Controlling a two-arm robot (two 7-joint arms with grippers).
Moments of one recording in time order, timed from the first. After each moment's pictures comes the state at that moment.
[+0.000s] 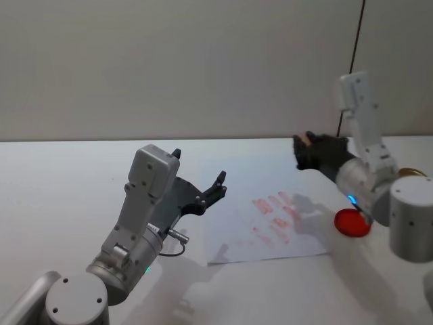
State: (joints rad) left arm -0.24 0.38 0.45 -1.63 -0.20 0.01 -0.01; right arm 0.46 0.08 -0.26 -1.39 0.08 0.43 0.13
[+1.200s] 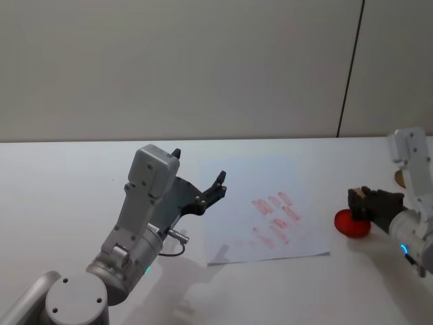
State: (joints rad) left arm -0.24 0.38 0.45 -1.63 -0.20 0.01 -0.01; right arm 0.30 0.19 -0.18 -1.45 0.14 0.50 0.08
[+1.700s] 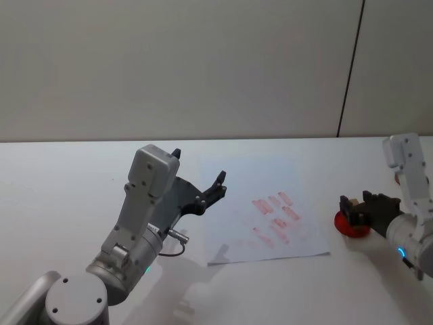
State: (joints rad) left arm -0.24 0.38 0.45 -1.63 -0.20 0.01 -0.01; right arm 0.31 0.18 -0.18 -1.41 0.13 0.50 0.10
